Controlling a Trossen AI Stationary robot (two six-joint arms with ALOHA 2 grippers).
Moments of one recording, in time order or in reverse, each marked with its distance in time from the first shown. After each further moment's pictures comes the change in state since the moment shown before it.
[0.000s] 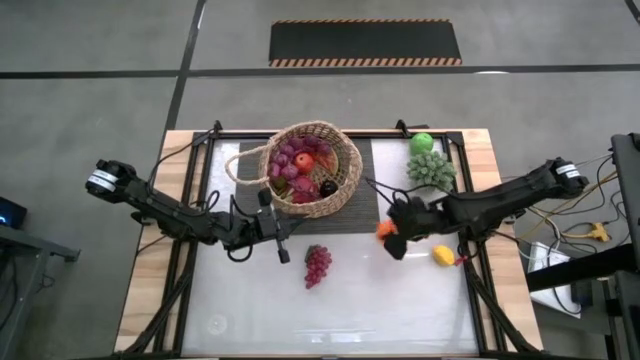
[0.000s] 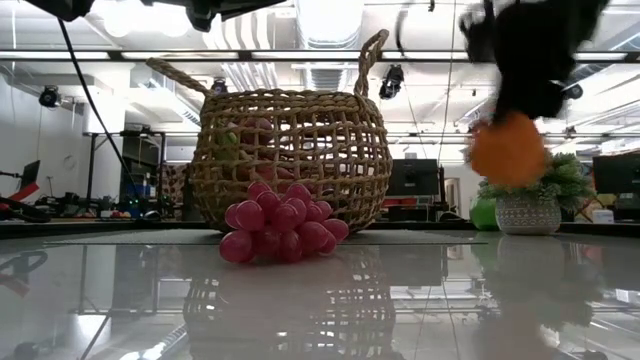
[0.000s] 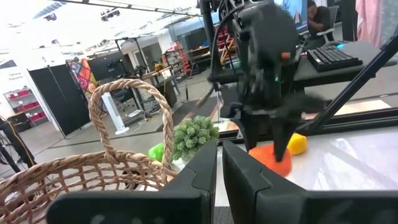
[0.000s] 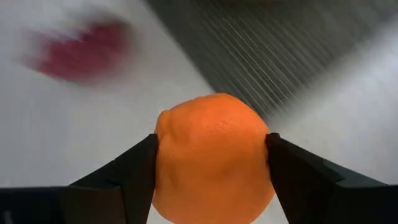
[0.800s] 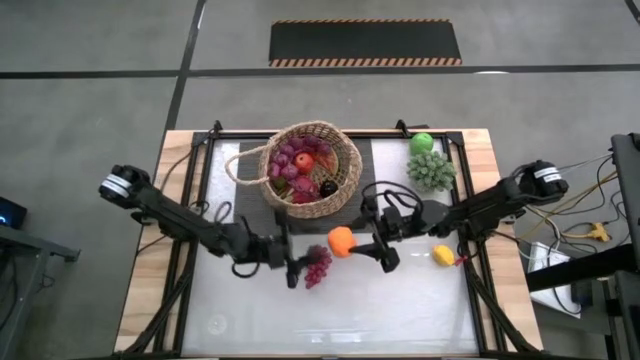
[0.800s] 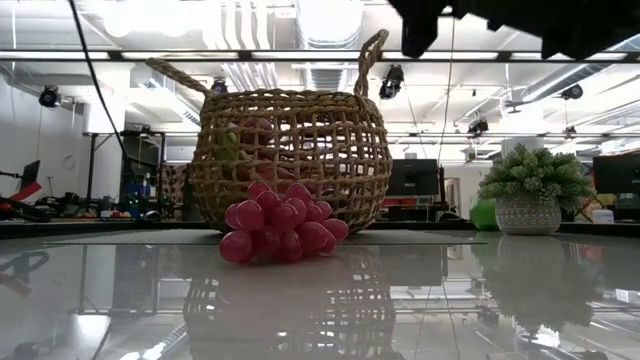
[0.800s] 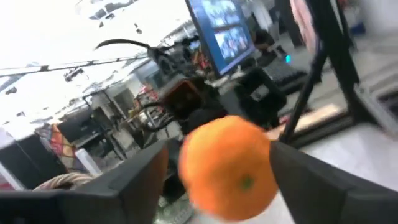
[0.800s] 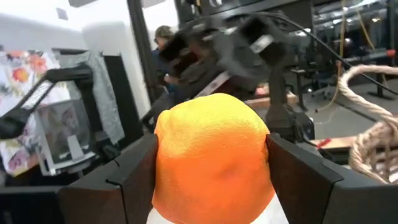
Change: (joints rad) left arm -0.073 0.155 0.176 0.056 0.132 0.261; right arm -0.044 0.221 -0.269 1.765 -0.296 -0.620
